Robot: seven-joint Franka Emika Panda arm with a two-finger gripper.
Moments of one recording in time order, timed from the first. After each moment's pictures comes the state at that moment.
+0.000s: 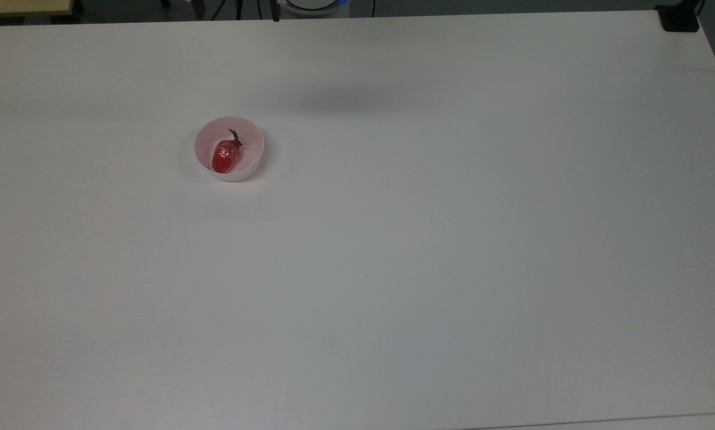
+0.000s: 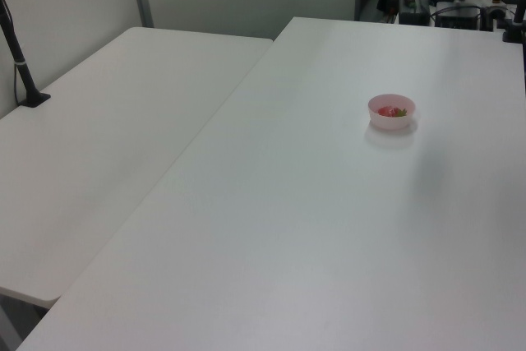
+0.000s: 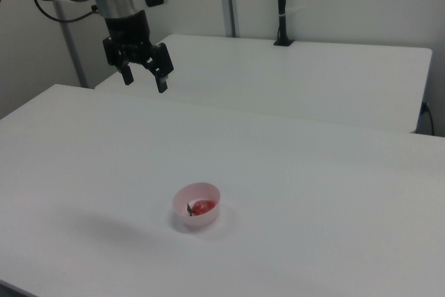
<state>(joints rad) -0.04 -0.03 -0.03 -1.61 0.02 1.65 -0.05</state>
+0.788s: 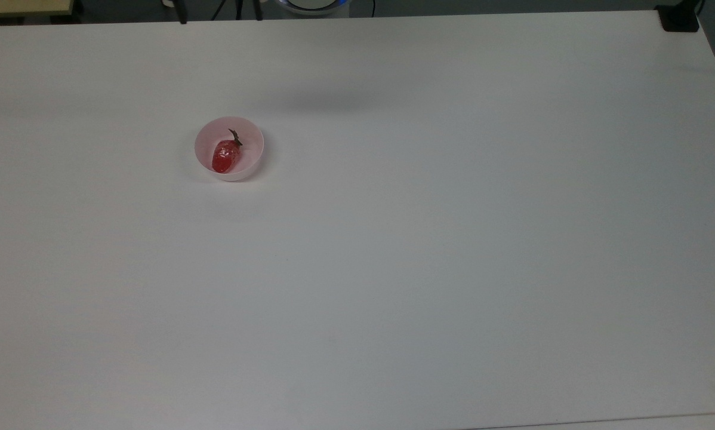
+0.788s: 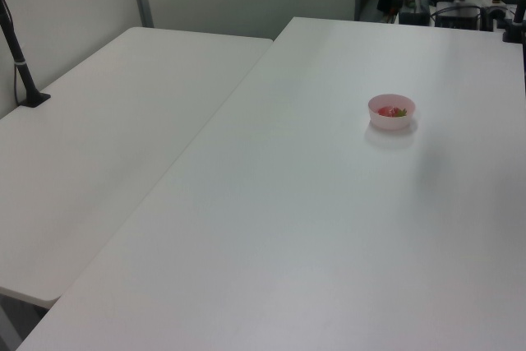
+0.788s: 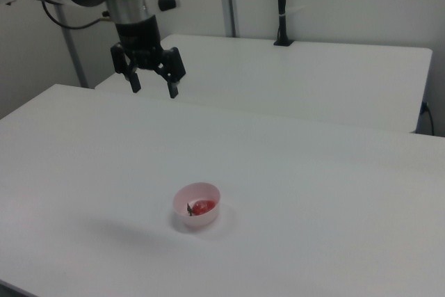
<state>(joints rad) -0.07 -0.03 -0.05 -1.63 0.01 1.65 -0.21</state>
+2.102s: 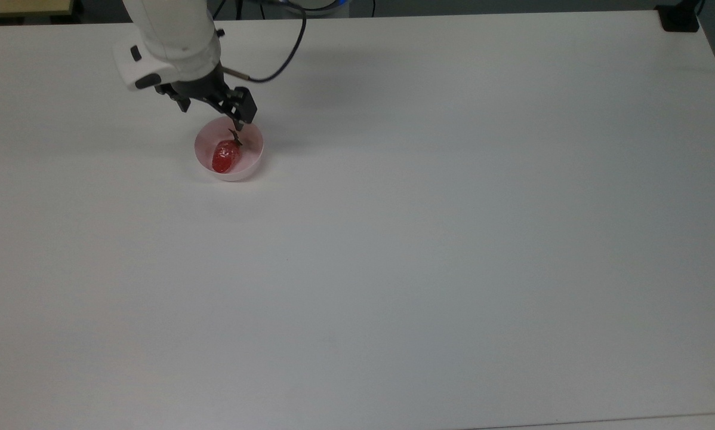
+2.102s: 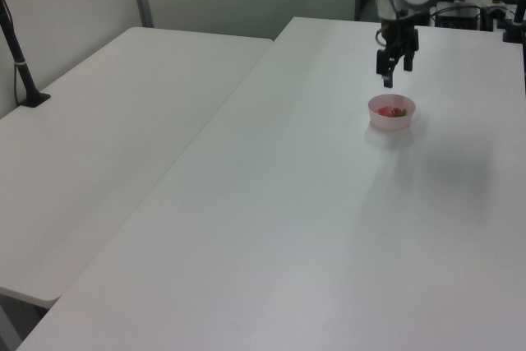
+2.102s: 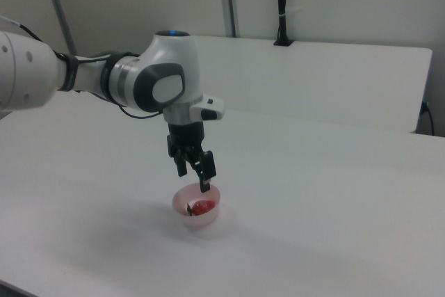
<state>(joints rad) -0.13 0.16 -0.05 -1.92 -0.06 1.98 0.19</state>
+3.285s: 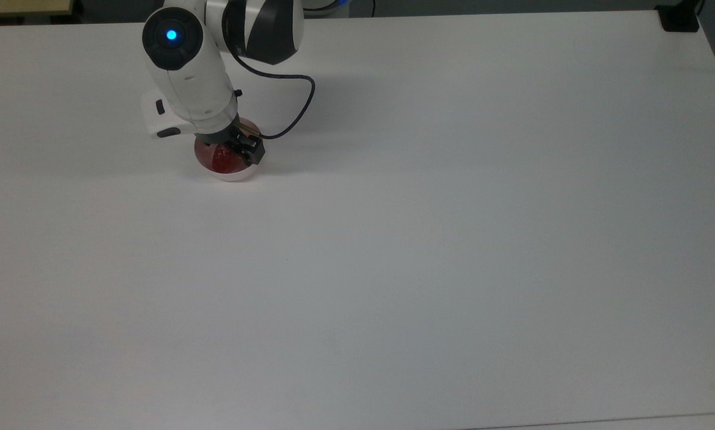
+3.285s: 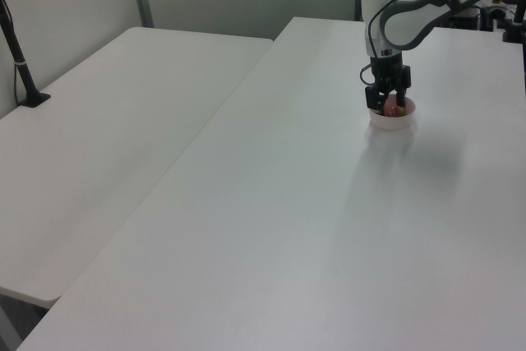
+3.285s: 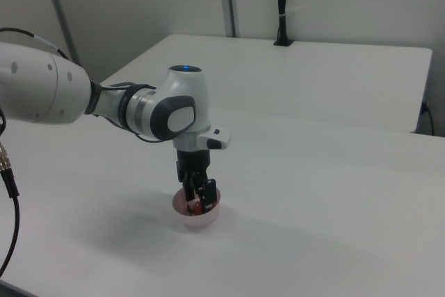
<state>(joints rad) -0.12 0.32 -0.04 -1.92 -0.06 2.08 0.31</state>
